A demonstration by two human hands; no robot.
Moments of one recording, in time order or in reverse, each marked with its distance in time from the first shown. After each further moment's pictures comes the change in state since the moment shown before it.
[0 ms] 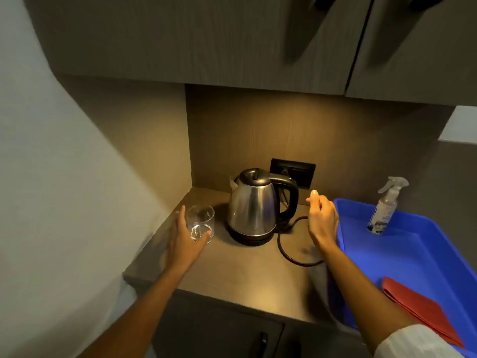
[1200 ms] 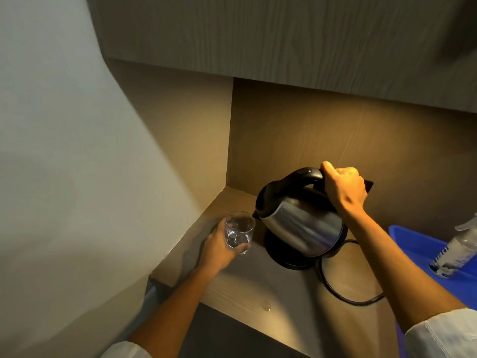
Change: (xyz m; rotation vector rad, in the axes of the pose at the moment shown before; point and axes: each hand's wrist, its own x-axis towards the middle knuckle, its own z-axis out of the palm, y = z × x) left_hand 0.035 -0.025 0.015 -0.094 -0.153 -0.078; right_hand 0.071 -0.100 0.076 -0.150 -0.103 -0.103
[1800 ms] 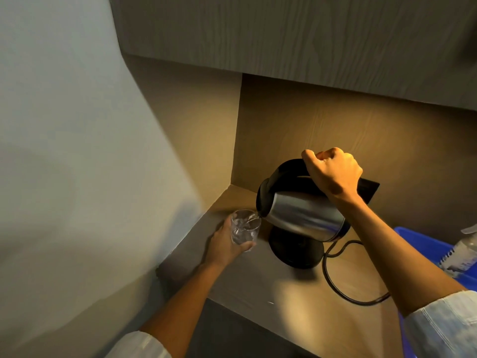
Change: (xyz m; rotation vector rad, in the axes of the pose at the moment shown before) left_hand 0.001 -0.004 0.000 -0.012 0.007 0.052; right_hand -0.001 -0.048 0.013 -0.213 0.004 -0.335
